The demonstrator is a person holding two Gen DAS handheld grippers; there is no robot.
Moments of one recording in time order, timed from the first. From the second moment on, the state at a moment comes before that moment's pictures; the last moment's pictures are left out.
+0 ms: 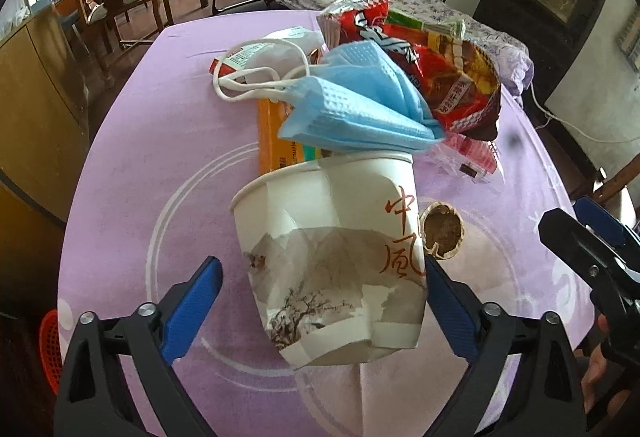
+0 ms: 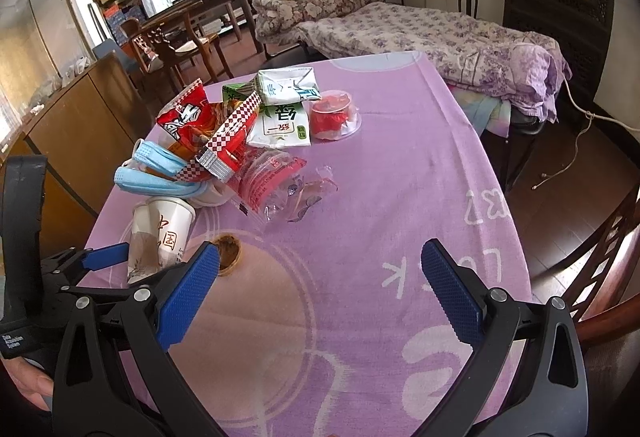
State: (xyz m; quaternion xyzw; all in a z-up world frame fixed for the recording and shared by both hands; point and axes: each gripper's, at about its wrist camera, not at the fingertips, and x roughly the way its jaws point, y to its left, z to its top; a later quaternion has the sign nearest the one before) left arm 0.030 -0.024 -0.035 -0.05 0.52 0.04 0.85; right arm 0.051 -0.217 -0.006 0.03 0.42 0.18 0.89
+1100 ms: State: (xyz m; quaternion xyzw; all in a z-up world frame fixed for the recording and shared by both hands) left arm 0.002 0.029 0.008 -0.14 0.45 0.05 0.88; right arm 0.040 -0.135 -0.033 -0.06 0.46 0.24 0.85
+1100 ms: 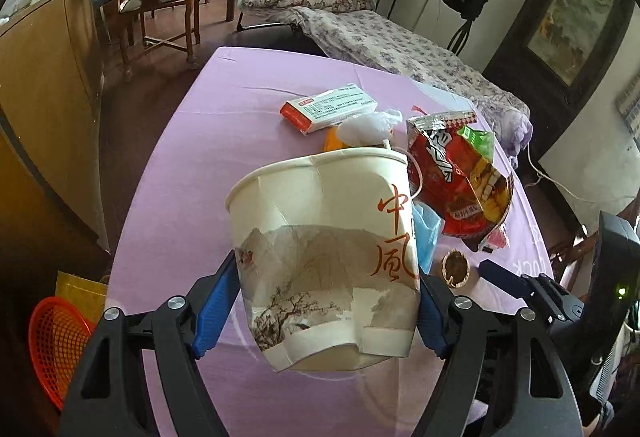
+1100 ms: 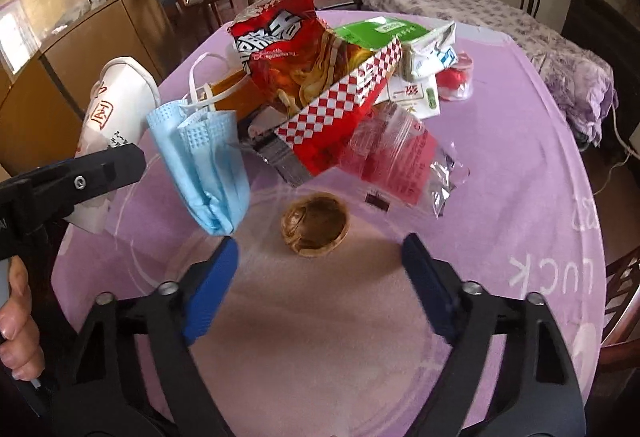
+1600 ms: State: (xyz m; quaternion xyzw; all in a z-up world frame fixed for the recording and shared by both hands) left arm 0.006 0.028 0.002 -0.13 0.46 0.06 0.88; right arm 0.040 -0.129 -0.027 -0.08 0.45 0.24 0.86
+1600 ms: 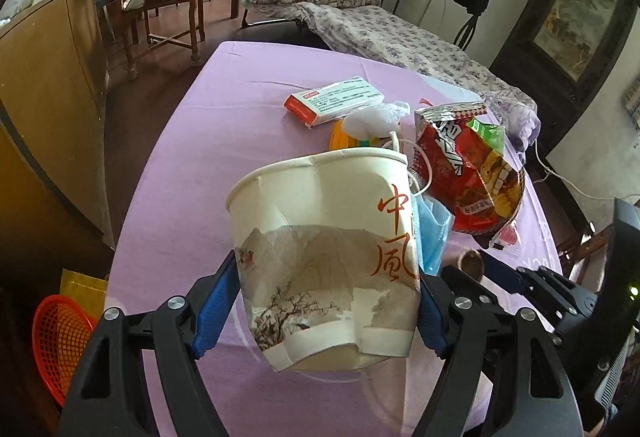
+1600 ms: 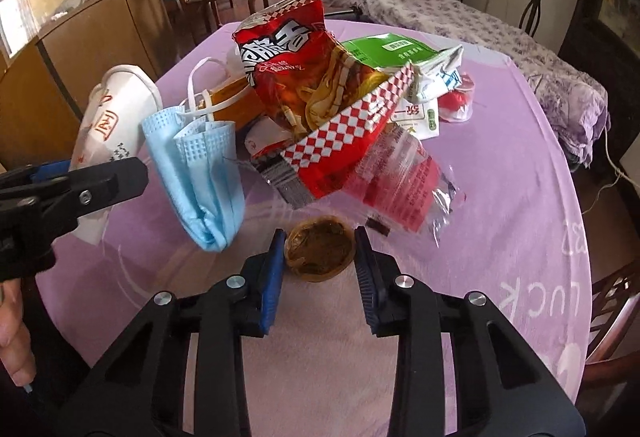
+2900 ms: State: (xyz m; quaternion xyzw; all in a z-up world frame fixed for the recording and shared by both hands) left arm -0.233 0.288 0.031 -0.36 0.41 0.32 0.78; right arm -0.124 0.162 0.073 -0.23 0.42 0.61 0.63
